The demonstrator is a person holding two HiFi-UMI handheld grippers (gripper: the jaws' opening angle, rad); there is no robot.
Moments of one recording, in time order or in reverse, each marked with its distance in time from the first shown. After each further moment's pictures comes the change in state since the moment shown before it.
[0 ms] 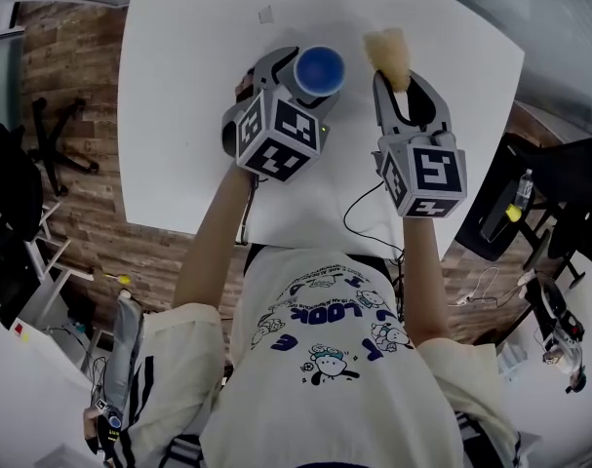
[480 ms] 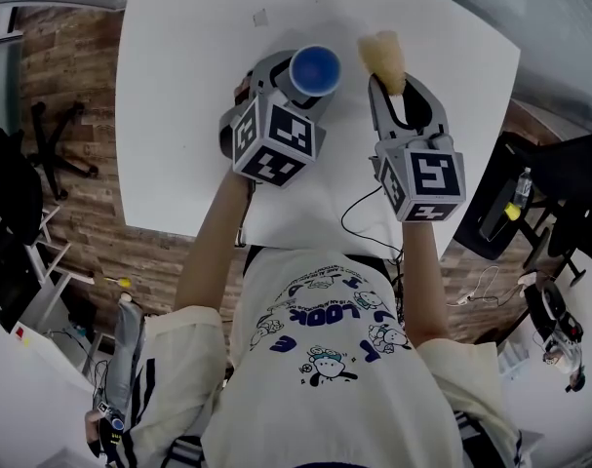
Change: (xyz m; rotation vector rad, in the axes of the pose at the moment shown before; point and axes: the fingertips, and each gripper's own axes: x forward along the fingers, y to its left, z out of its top) left arm -0.004 -0.002 0.010 0.019 -0.040 0.017; right arm -0.008 0.003 0.003 -0.001 0.000 0.027
